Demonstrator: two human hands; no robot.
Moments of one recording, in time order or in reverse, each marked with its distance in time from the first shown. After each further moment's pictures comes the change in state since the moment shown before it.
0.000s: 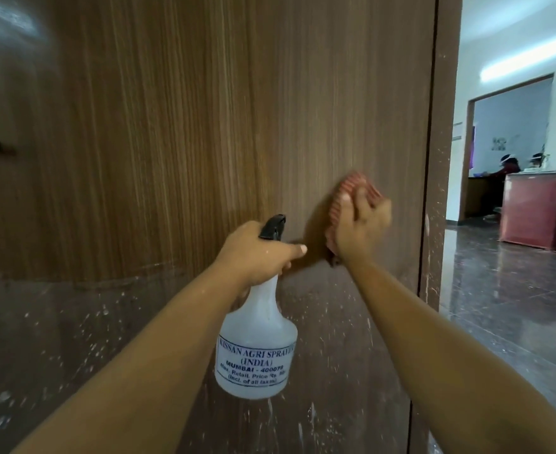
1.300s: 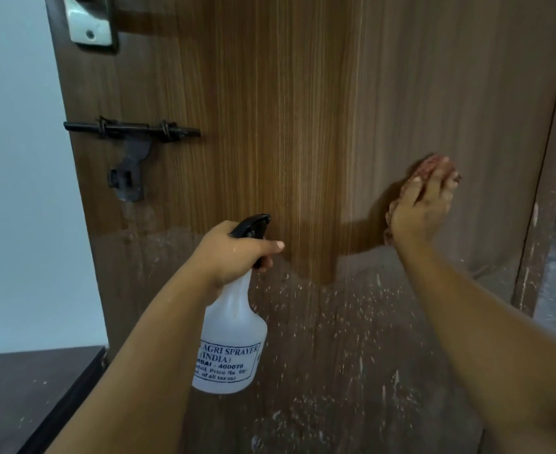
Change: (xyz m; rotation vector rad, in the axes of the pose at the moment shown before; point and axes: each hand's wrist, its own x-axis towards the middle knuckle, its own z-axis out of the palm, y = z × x) left_hand -0.087 -0.086 -0.155 -0.106 0.154 -0.125; right_hand -0.043 -0.067 0.051 0.050 0.023 0.059
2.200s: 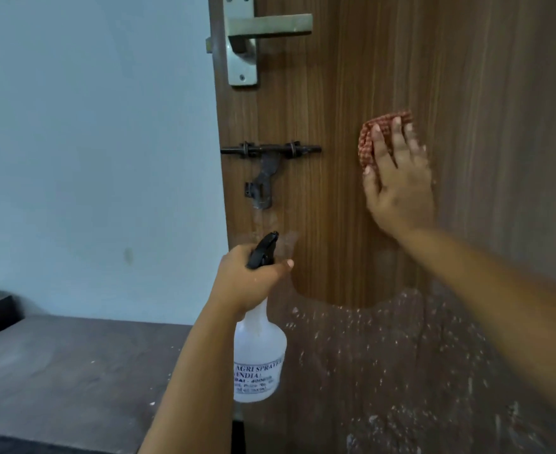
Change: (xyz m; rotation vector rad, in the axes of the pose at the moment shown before) left_hand -0.053 -0.050 -0.100 0.132 0.348 0.003; right_hand -0.092 -0.163 0.061 -0.171 -0.284 -0.774
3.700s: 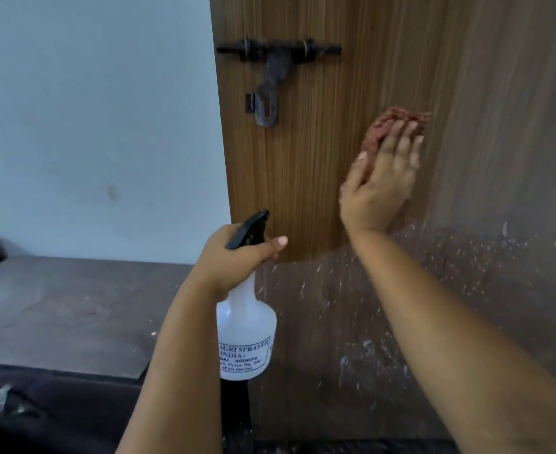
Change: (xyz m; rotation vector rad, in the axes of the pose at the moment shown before) left_hand -0.030 -0.068 -0.007 -0.101 -0.162 -0.060; right_hand -0.095 -0.074 0.048 0.106 0.240 0.417
